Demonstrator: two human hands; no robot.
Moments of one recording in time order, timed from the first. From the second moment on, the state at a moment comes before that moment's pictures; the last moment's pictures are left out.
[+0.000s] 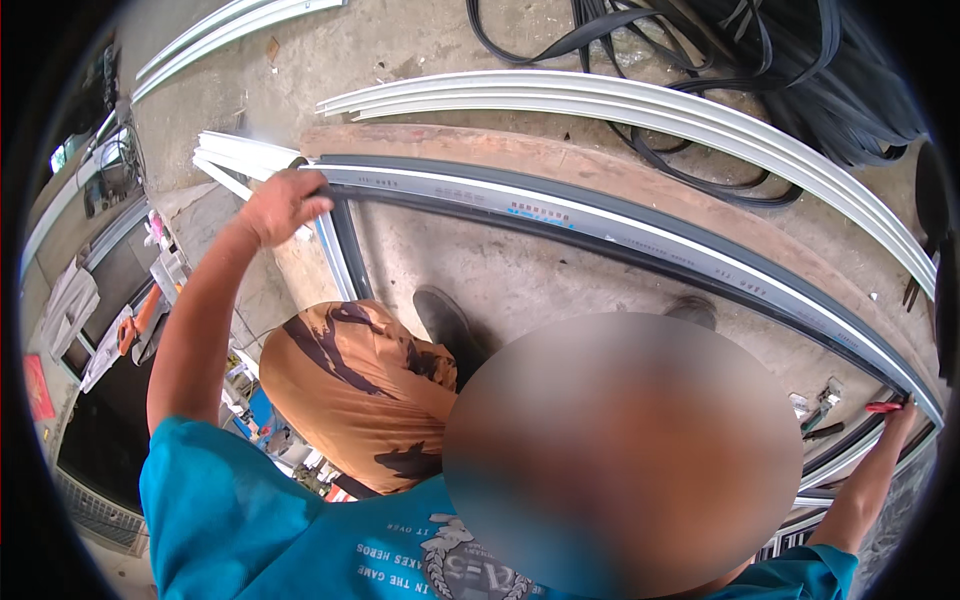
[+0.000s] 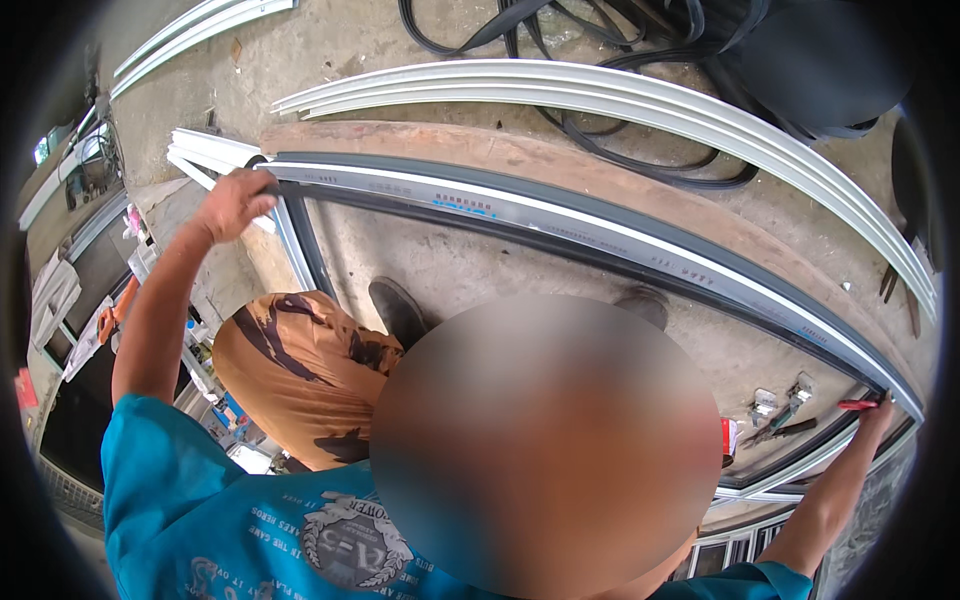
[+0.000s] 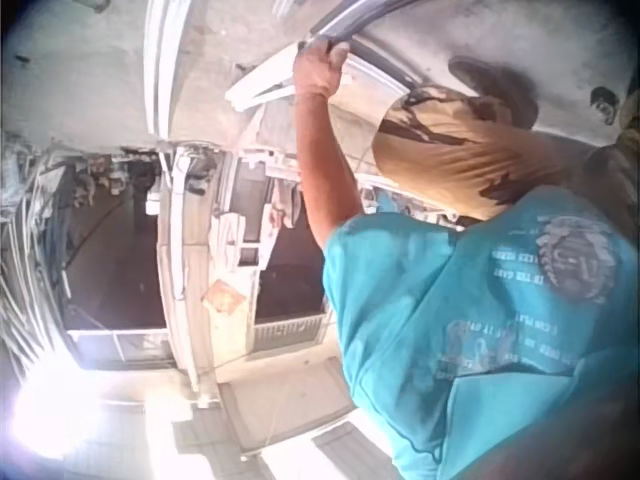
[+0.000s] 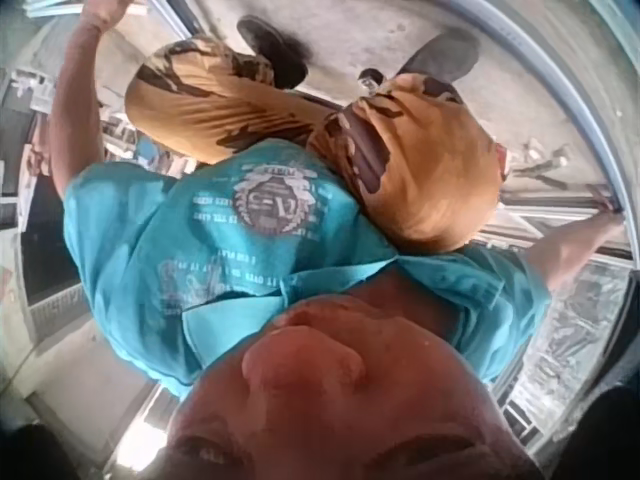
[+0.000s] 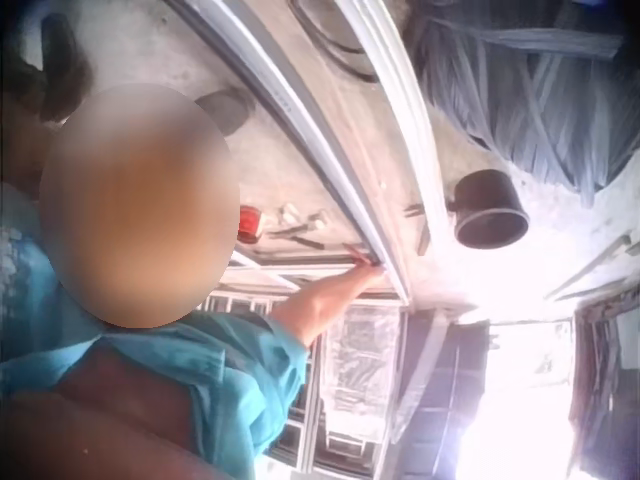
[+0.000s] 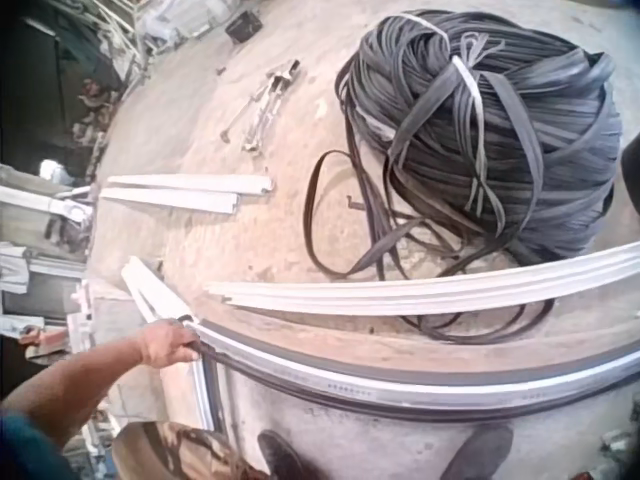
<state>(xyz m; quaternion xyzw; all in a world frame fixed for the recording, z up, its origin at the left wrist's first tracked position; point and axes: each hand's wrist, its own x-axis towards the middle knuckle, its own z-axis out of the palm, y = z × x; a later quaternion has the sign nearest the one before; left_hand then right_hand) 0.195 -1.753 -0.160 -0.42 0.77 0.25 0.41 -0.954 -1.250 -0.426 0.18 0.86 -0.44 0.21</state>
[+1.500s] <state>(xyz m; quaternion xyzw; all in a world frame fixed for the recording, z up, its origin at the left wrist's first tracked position) 0.267 -1.719 -0.159 -0.65 0.59 0.28 0.38 -0.974 -1.245 -0.438 0.17 0.86 -0.42 0.22</state>
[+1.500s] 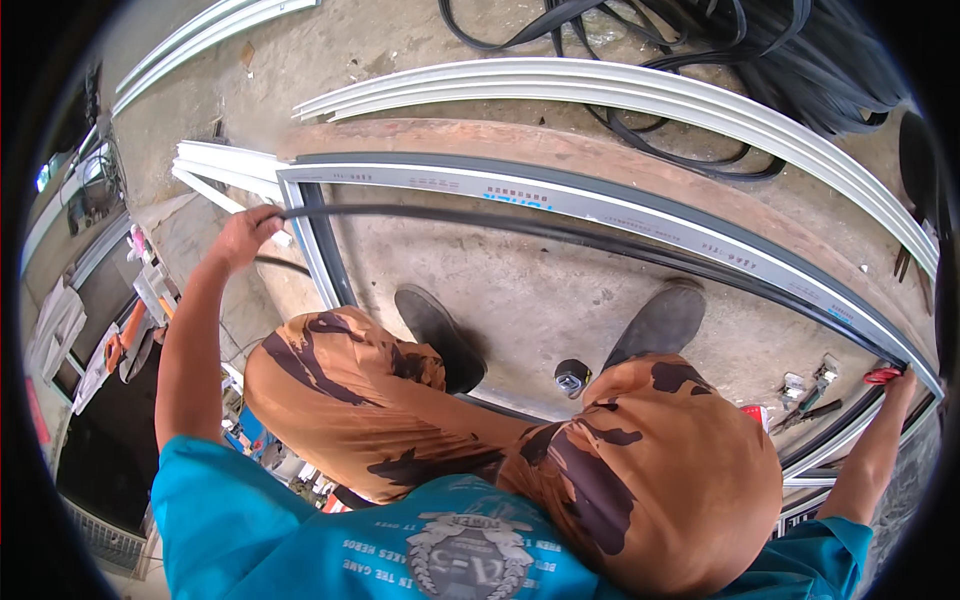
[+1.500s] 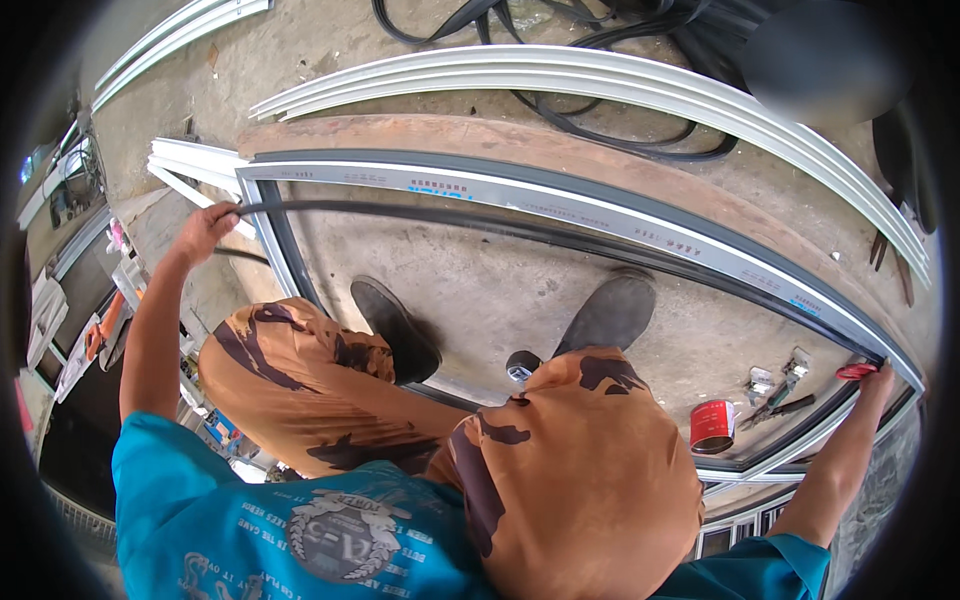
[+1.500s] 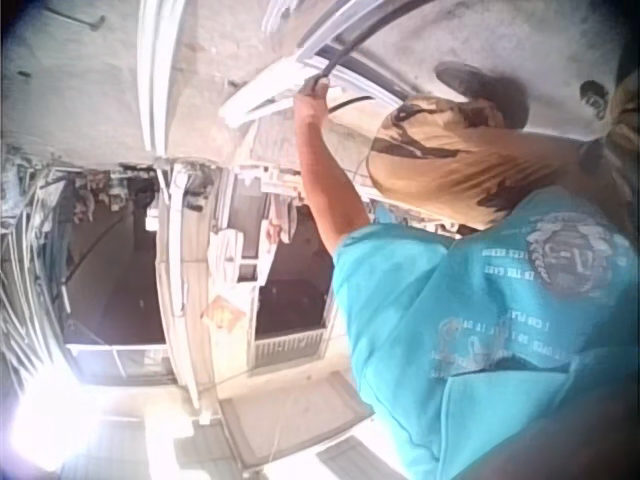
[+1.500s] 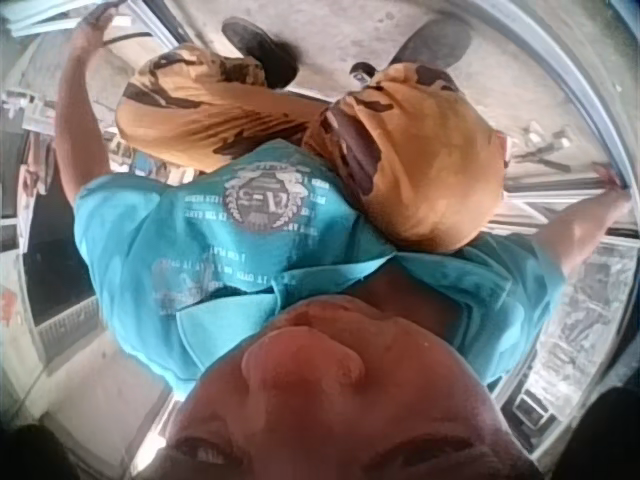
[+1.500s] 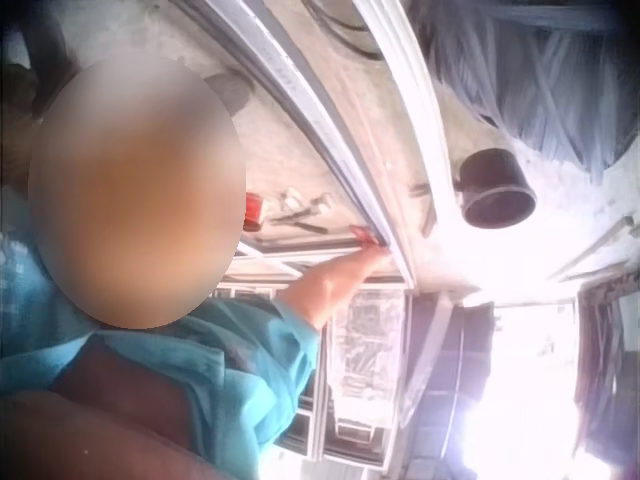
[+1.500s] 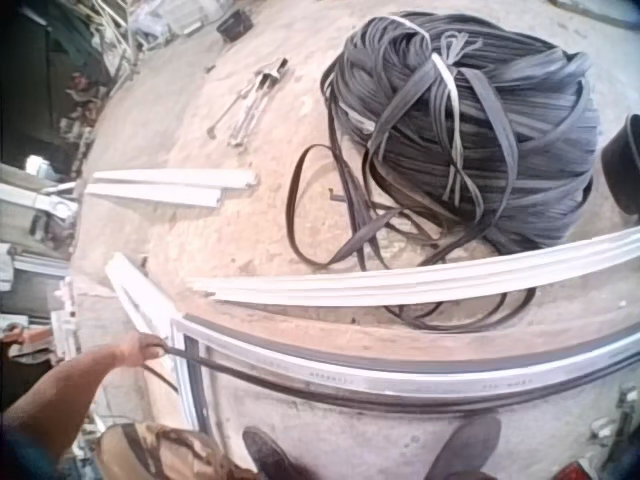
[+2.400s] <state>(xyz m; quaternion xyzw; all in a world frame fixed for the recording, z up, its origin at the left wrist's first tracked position) 0.269 -1.740 -0.199 -0.69 0.58 0.11 0.43 -1.015 -1.219 -0.452 0.16 0.86 -0.39 0.28</state>
